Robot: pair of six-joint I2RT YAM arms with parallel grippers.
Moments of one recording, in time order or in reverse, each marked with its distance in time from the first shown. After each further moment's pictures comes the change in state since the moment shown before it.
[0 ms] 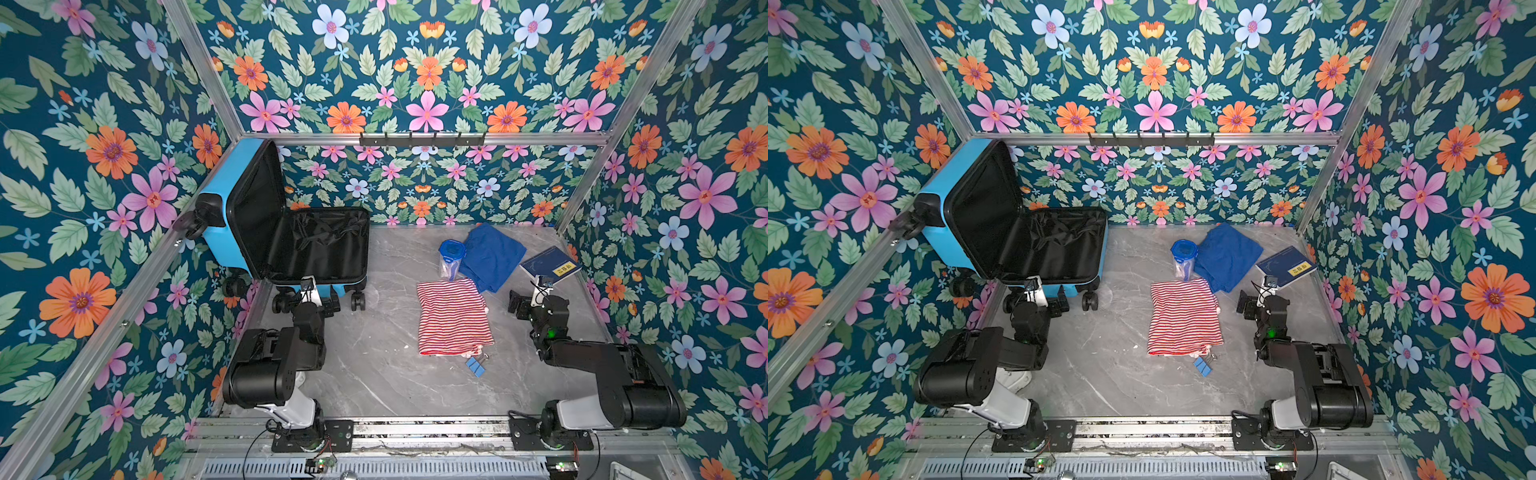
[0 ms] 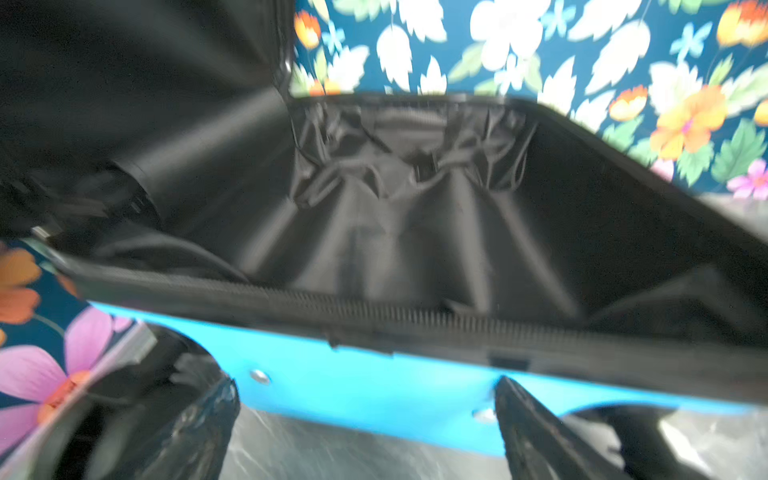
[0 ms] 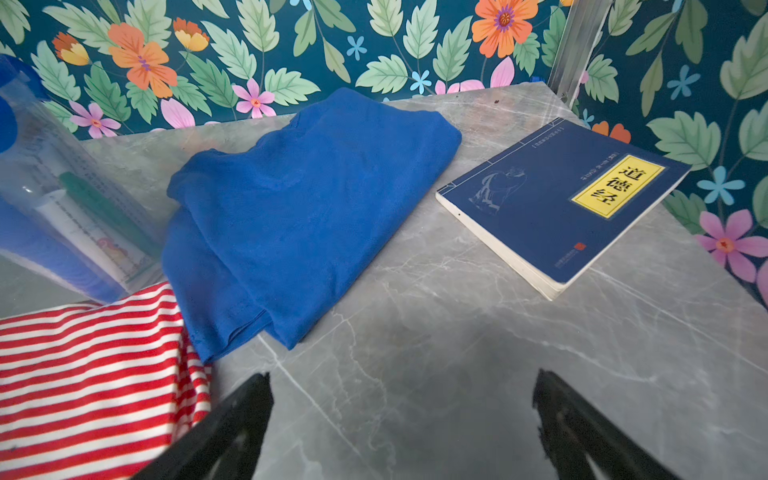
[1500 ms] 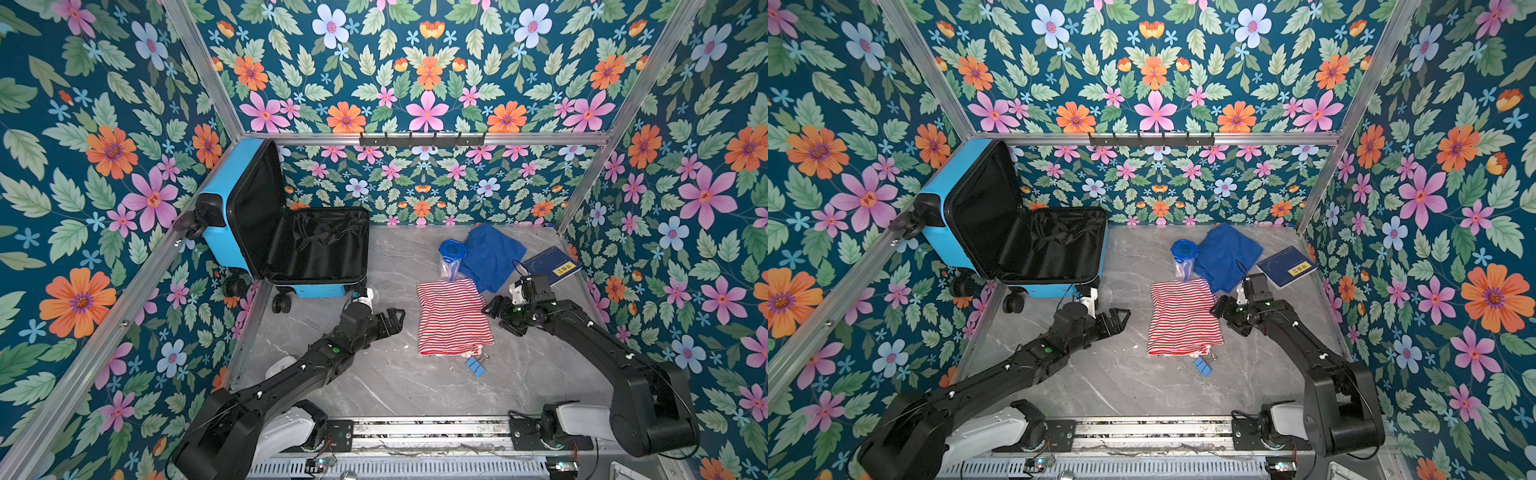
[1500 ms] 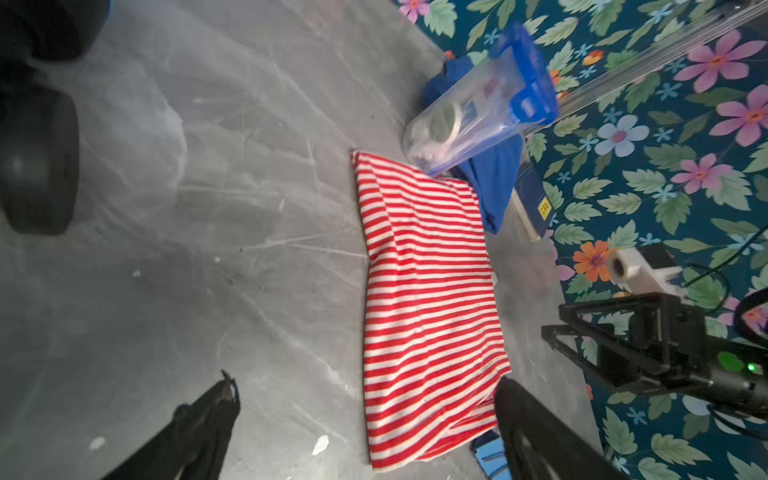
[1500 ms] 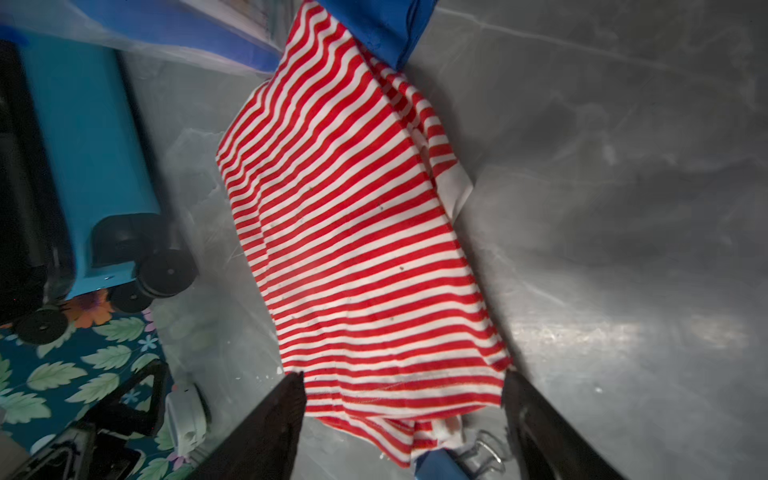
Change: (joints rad) left arm -0.628 -0.375 0.141 -0.879 0.228 -0.834; right arm 0.175 -0.017 0.464 -1.192 -0.397 0.552
